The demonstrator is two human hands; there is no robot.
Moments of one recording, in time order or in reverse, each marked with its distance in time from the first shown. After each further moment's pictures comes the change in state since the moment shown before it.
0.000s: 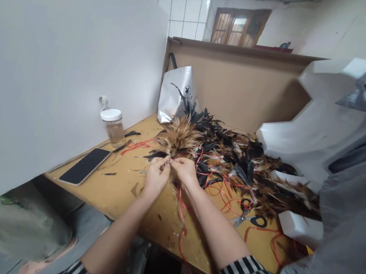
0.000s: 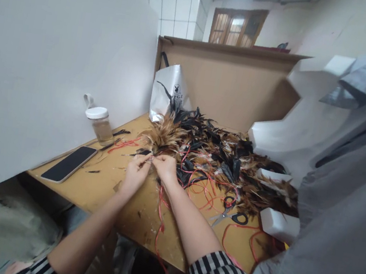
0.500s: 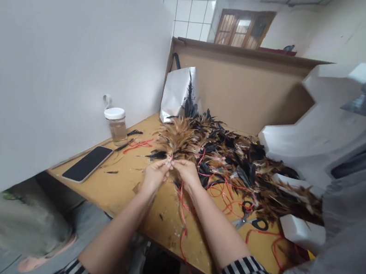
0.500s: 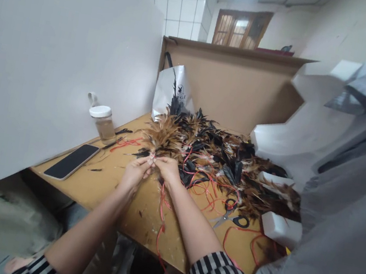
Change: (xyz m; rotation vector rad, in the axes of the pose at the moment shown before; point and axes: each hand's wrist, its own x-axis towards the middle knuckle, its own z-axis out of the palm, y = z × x) left_hand 0.003 -0.007 -0.004 -0.342 -0.104 -0.349; right_hand -0.001 0.003 -0.003 0.178 -0.139 0.063
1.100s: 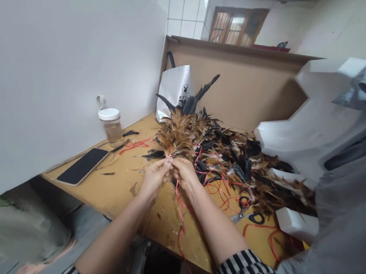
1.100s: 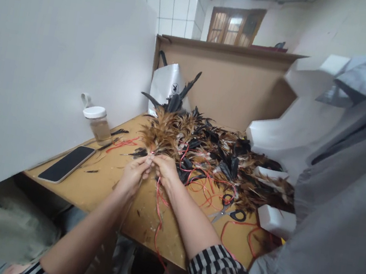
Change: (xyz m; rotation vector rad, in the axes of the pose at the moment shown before) left_hand -0.012 0.006 0.010 -0.085 -0.067 -0.029; right_hand -0.008 -0.014 0.001 0.168 -0.077 0.167
